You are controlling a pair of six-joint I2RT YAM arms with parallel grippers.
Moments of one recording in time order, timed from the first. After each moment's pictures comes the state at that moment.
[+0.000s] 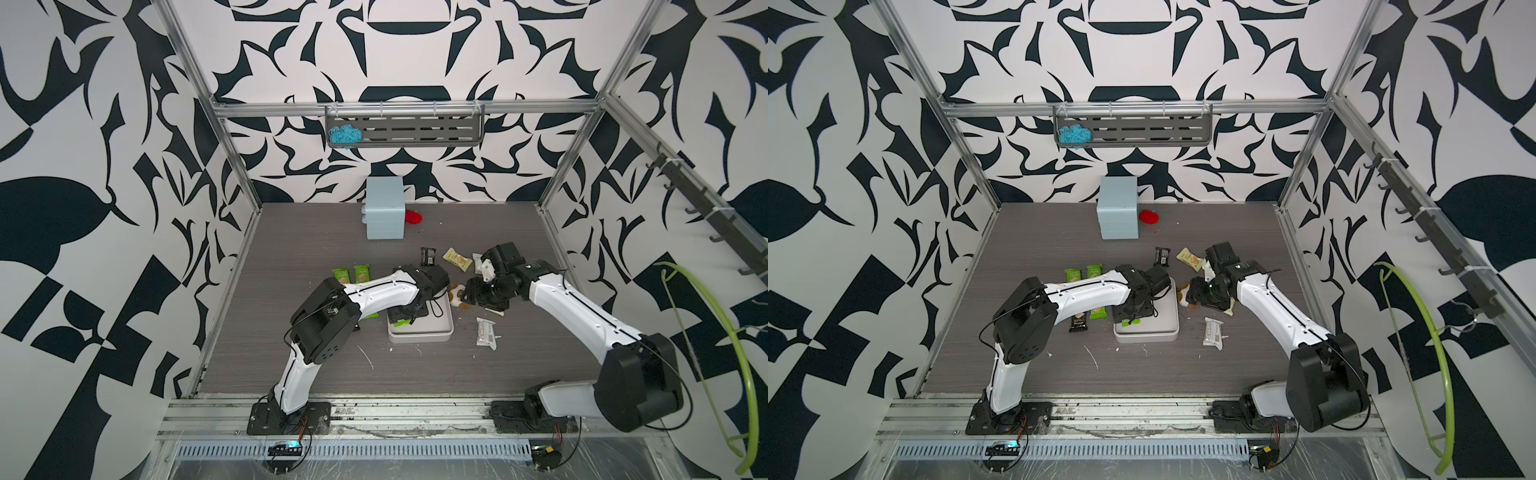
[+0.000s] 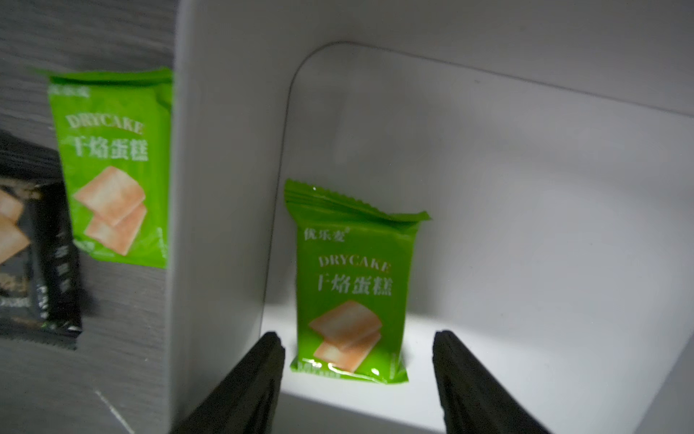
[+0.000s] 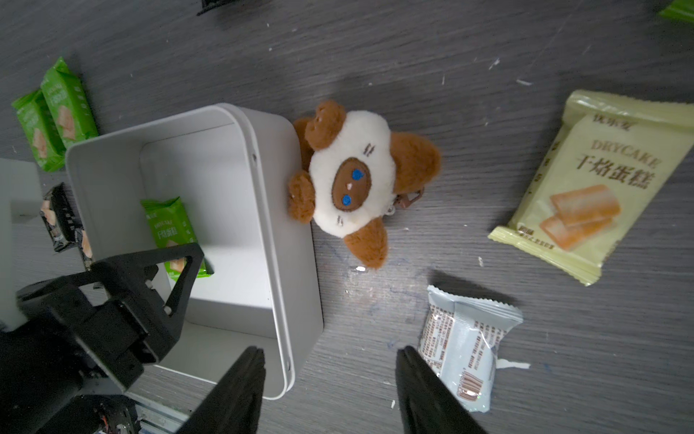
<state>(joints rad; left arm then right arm) -0.96 2.05 1.53 -0.97 -0.23 -1.14 0.29 1.36 0.98 -0.83 -0.27 0.46</state>
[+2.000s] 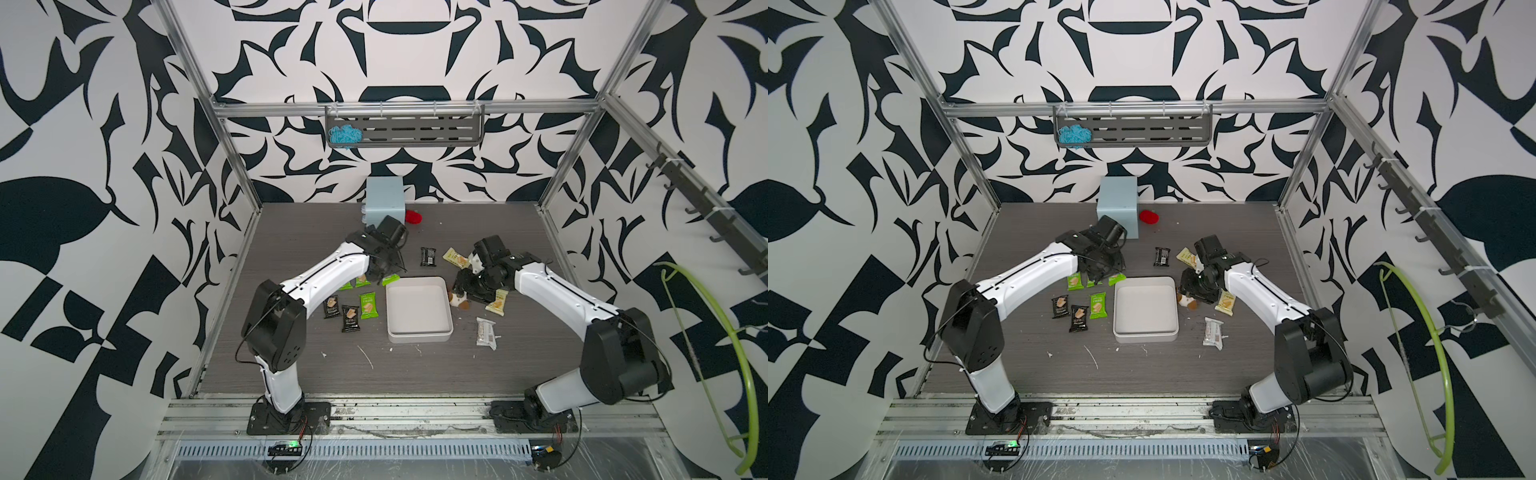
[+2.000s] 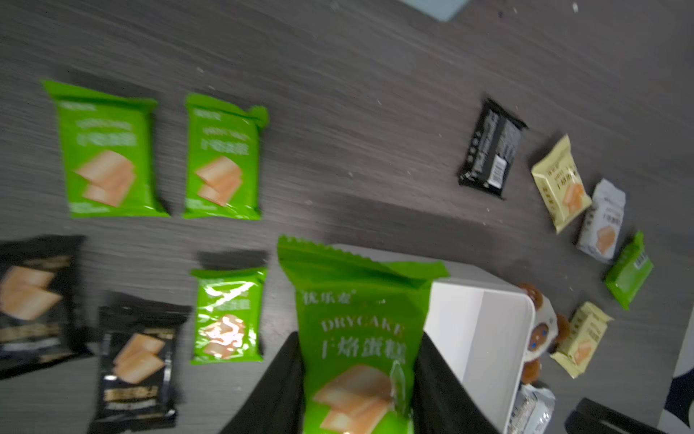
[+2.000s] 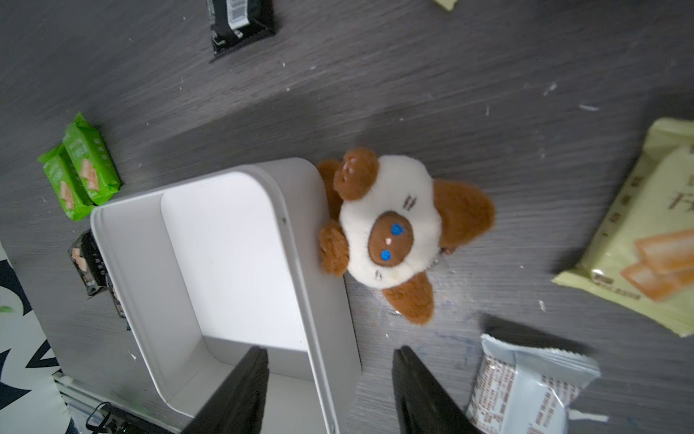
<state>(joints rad) -0.62 1.77 1.50 -0.84 -0.08 -0.88 0.33 1.51 1.07 -0.75 -0.27 0.61</state>
